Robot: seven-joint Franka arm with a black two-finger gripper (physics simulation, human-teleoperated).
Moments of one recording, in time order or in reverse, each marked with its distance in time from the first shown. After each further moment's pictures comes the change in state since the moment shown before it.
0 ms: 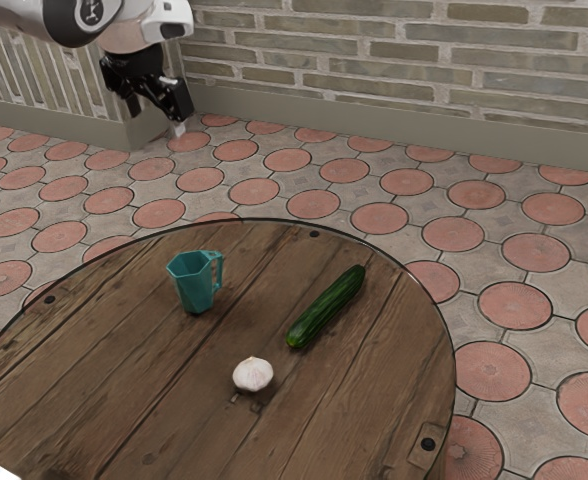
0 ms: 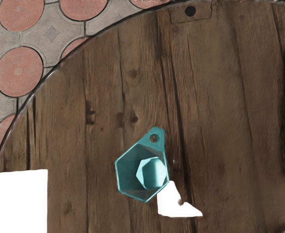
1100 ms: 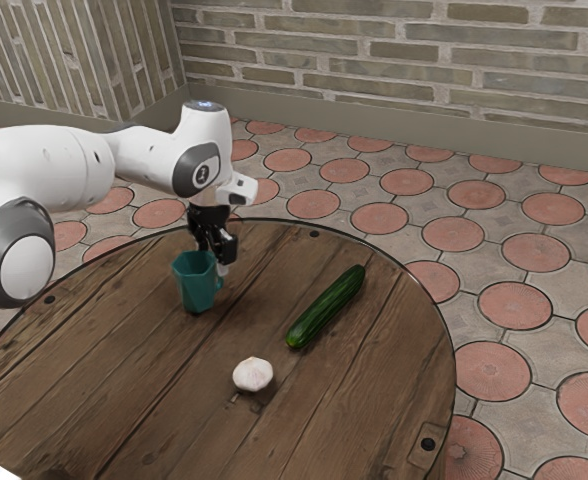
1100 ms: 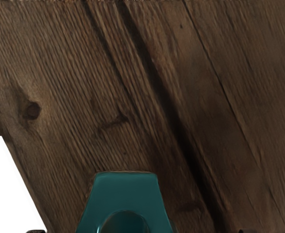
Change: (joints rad) arm 0.109 0.614 -0.031 0.101 -0.084 0.205 0.358
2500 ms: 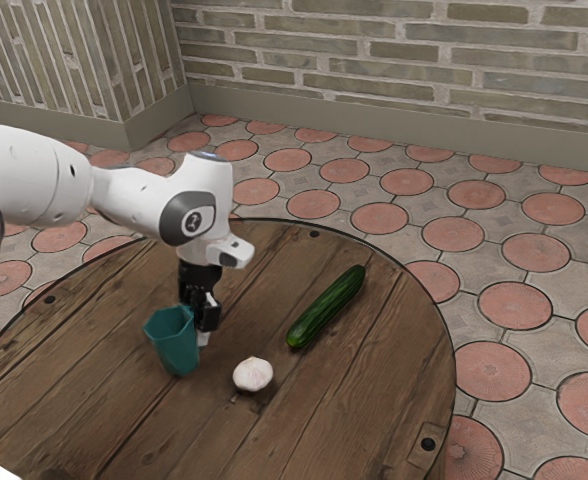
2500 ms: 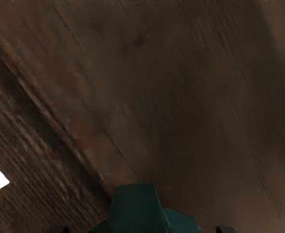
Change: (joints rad) arm 0.008 -0.227 -0.100 -0.446 0.016 -0.020 0.030
